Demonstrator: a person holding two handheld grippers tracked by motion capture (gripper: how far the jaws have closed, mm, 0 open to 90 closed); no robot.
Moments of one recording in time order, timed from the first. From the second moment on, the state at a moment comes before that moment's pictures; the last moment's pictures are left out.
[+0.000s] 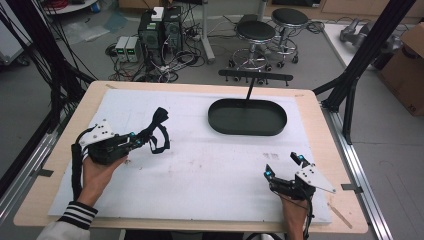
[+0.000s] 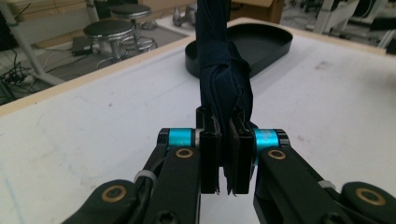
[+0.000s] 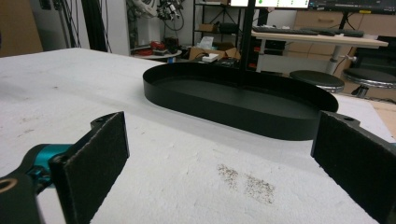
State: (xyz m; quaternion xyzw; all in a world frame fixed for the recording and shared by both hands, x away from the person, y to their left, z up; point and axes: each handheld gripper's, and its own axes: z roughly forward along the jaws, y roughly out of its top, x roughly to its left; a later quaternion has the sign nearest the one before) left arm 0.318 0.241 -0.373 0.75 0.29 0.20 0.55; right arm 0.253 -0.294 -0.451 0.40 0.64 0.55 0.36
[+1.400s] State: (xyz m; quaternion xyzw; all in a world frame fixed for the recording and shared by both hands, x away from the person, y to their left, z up) left arm 0.436 0.104 -0.301 0.74 0.23 0.18 0.61; right arm 0.253 -0.297 -0.452 0.40 0.63 0.56 0.36
